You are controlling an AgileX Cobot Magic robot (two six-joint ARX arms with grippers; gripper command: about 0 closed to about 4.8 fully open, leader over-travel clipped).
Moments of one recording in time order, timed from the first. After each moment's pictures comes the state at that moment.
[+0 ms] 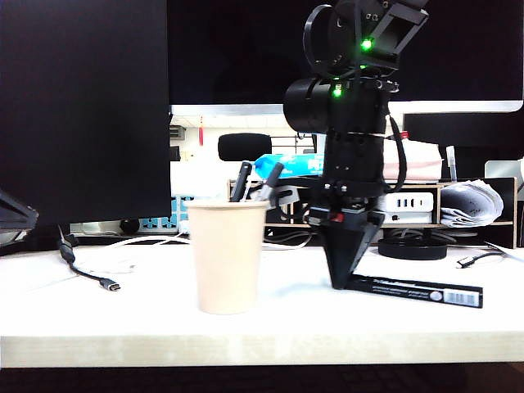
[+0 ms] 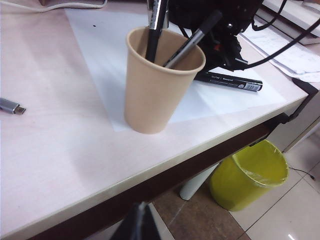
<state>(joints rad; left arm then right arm) -0.94 0.18 0.01 -0.12 -0.22 -0.35 0.56 1.97 1.44 -0.83 0.02 -0.47</state>
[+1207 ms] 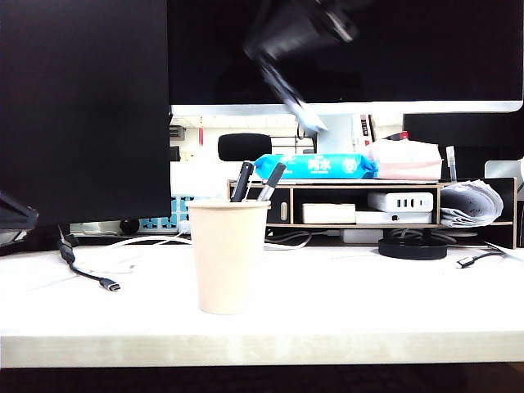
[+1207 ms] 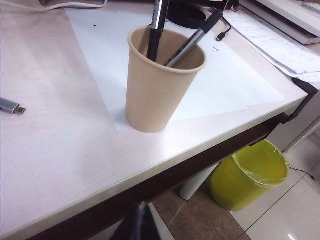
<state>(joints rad) -0.94 0.18 0.01 -0.12 -0.22 -0.35 0.55 1.55 1.44 -0.41 -0.44 -0.05</state>
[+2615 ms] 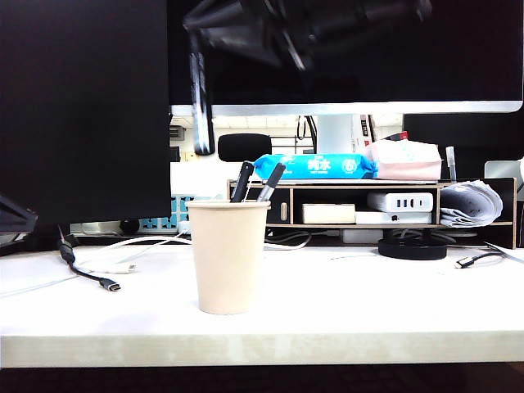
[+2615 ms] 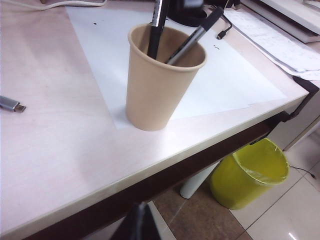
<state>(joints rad) -0.94 0.18 0.01 -0.13 -0.22 -0.35 0.65 1.49 0.93 0.52 -0.55 0.26</state>
